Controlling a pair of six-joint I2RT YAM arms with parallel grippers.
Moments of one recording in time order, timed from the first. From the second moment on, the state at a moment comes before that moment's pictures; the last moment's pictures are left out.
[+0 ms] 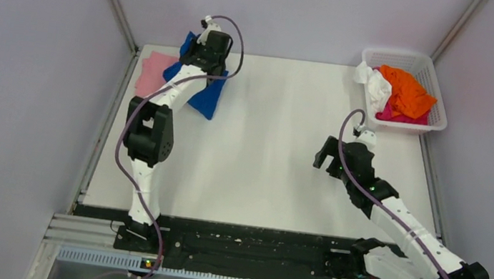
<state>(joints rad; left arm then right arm) -0.30 2.09 1.81 -0.33 -0.94 0.12 0.45 0.94 0.57 -0.23 0.31 0.55</state>
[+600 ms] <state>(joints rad) -0.26 2.11 2.03 -0.24 -0.90 0.32 0.45 0.93 0.56 -0.23 0.32 0.55</state>
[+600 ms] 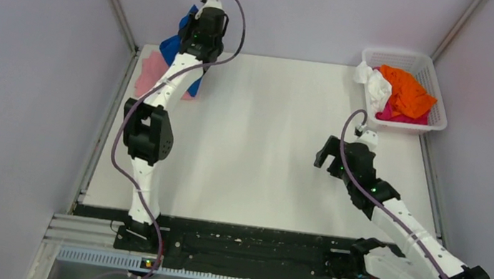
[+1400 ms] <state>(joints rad) 0.01 2.32 2.09 -0.36 -0.65 0.02 0.45 0.96 0.56 -0.26 0.39 0.55</state>
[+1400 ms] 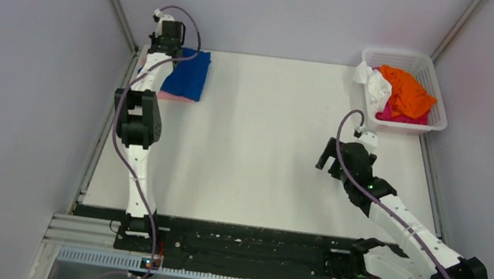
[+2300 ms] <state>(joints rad) 0.06 1.83 1.63 -0.39 -0.33 -0.35 0.45 0.94 0.58 -0.32 0.45 0.62</state>
